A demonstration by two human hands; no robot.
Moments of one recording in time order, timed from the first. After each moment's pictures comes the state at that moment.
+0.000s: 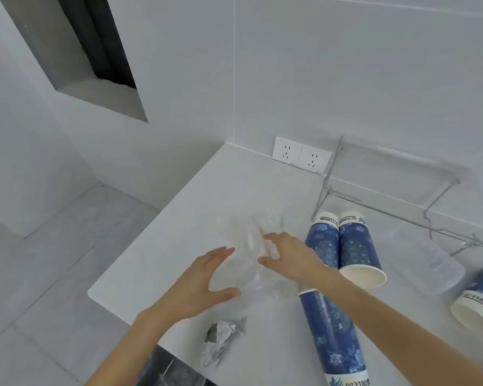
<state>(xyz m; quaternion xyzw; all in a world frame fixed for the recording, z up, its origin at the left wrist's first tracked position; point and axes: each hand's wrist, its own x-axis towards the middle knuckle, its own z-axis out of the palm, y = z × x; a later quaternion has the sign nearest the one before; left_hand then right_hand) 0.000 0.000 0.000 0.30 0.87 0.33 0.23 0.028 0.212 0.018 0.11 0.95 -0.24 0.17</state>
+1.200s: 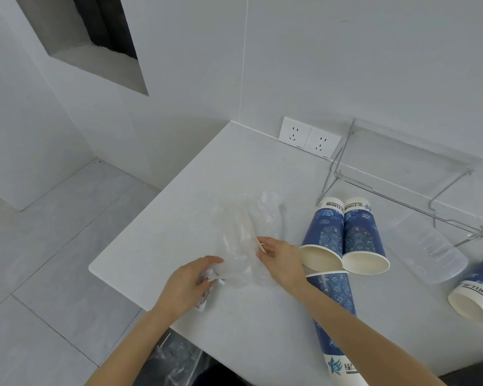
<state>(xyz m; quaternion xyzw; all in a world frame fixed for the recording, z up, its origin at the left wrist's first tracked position) 0.012 -0.023 -0.051 0.21 0.88 0.38 0.20 0.046 0.178 -0.025 0.19 0.88 -0.43 0.03</state>
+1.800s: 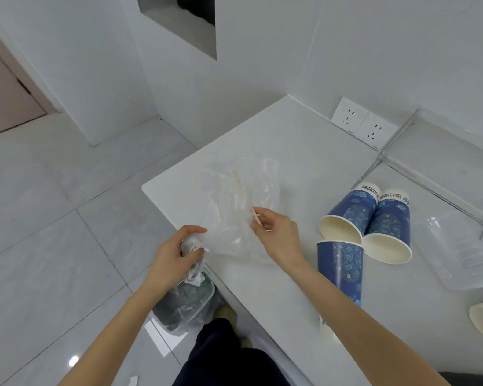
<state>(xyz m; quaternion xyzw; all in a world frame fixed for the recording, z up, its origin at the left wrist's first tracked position) 0.120 -0.064 -0.011 -0.05 0.85 0.52 0.09 0.089 0.130 -0.003 0.06 0.86 -0.51 0.03</state>
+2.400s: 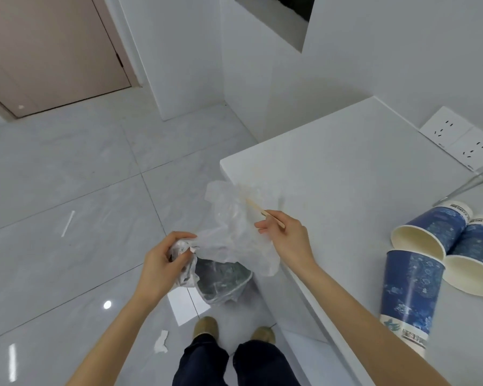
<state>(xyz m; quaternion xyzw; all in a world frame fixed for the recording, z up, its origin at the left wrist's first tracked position) 0.215 -0.170 -0.009 -0.19 0.83 0.52 -0.01 0.123 0.033 -0.004 0.00 0.82 -0.56 0.14</state>
